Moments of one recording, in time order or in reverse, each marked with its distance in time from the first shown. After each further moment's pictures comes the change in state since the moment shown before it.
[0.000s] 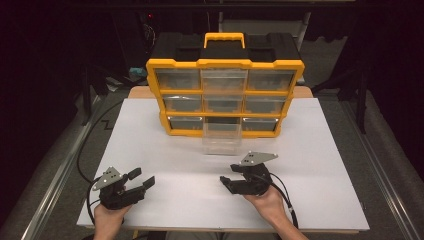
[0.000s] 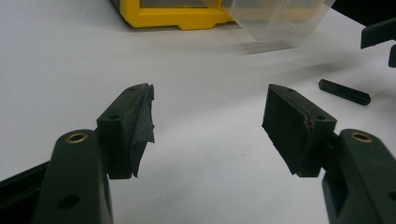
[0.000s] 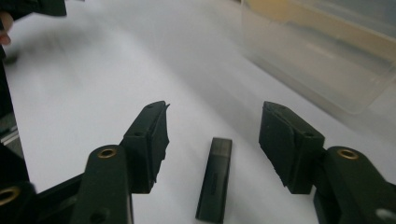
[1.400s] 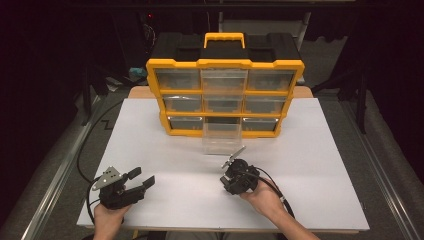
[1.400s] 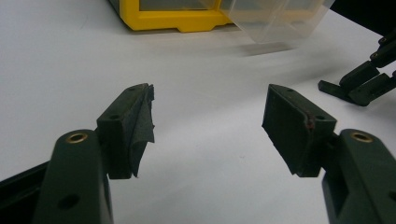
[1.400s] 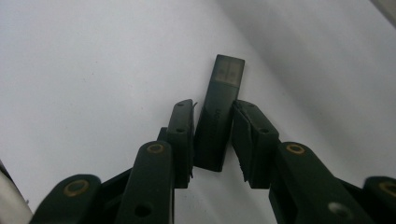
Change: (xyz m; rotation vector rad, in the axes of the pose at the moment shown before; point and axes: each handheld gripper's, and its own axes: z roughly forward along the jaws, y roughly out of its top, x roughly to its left) left arm 0.001 0.001 0.000 -0.002 -0.005 0.002; right arm 0.004 0.015 0.035 0.496 -0.036 -0.048
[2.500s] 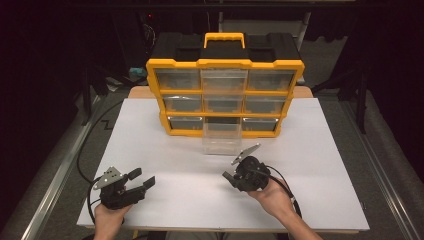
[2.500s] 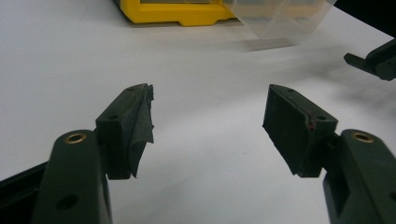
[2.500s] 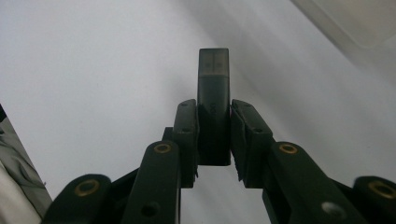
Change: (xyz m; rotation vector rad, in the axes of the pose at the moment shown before) left arm 0.000 -0.001 0.002 0.012 0.004 -0.010; right arm -0.008 -0.013 -0.031 -0.119 -0.009 -0.007
